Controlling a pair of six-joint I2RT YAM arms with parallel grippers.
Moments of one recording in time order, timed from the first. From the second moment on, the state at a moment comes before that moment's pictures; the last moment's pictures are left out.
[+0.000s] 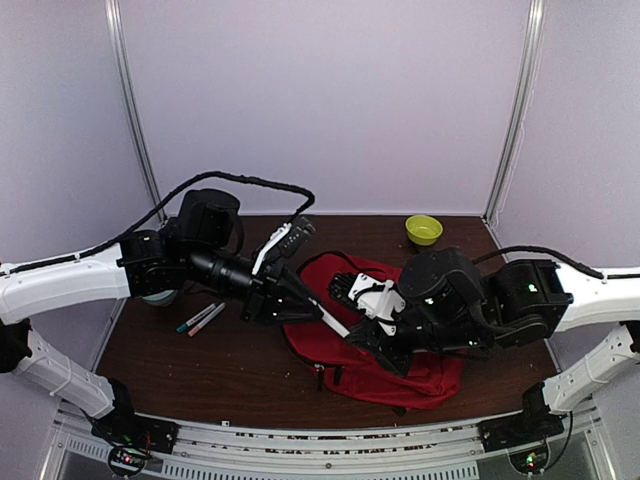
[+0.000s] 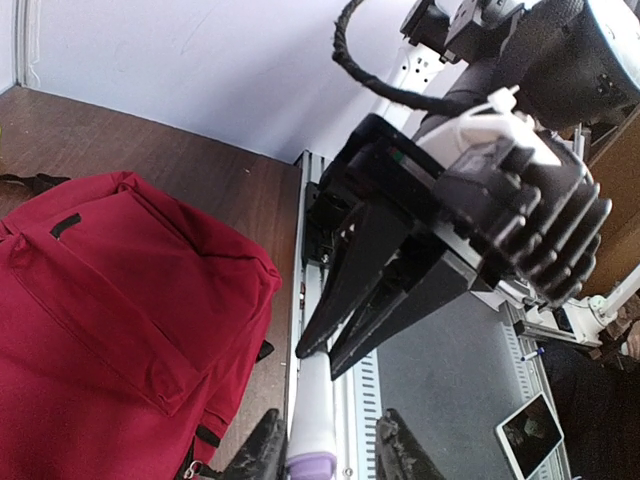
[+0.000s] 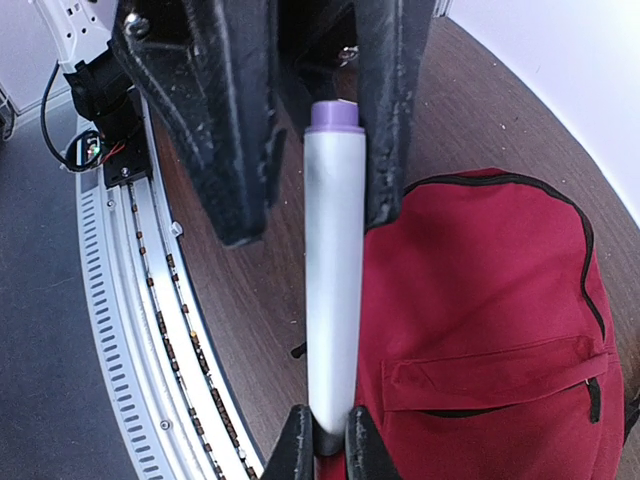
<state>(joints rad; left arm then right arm) -0.98 1.32 1.12 -0.24 0.74 -0.14 1.39 1.27 1.18 -0.59 0.26 0.12</state>
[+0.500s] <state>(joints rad) -0.98 1.32 1.12 -0.25 0.74 -0.13 1.38 1.27 1.20 -0.60 0.27 0.12</state>
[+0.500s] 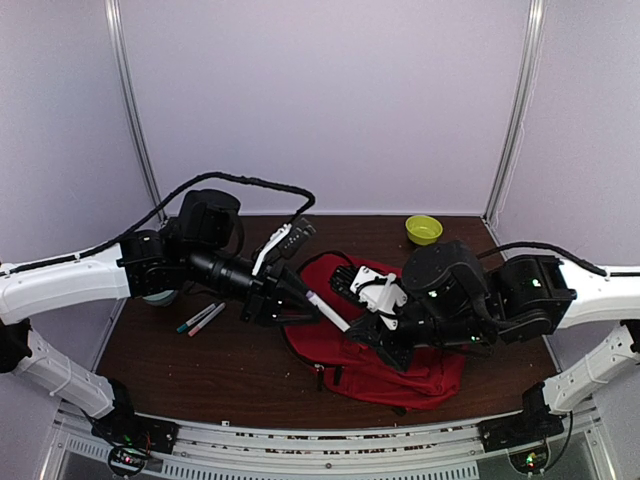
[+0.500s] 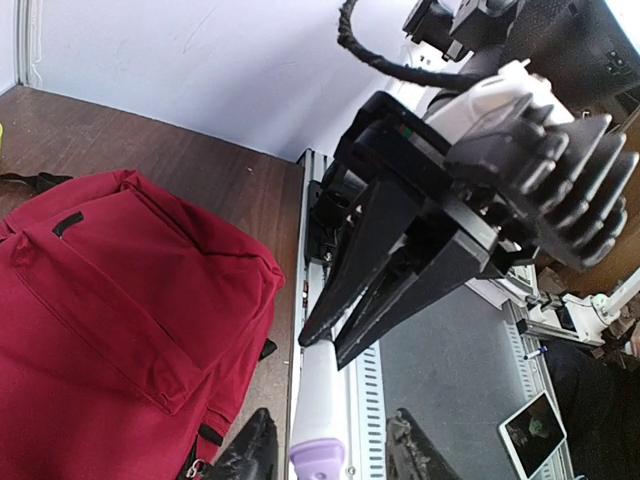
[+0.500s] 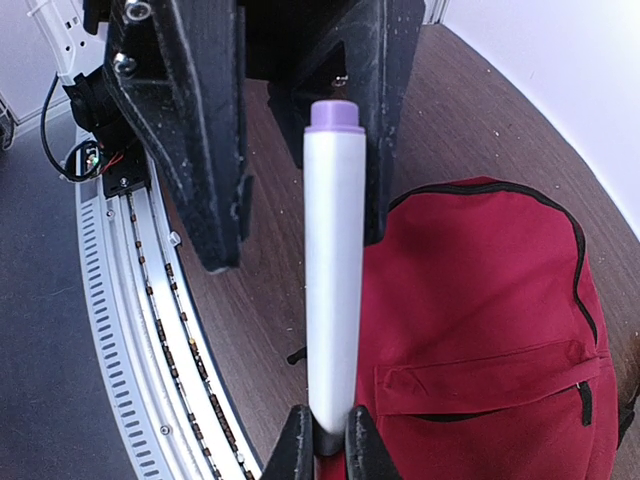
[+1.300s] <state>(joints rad) -0.99 1.32 1.11 -0.20 0.70 -0.15 1.38 1.29 1.21 -0.61 0.24 0.14</state>
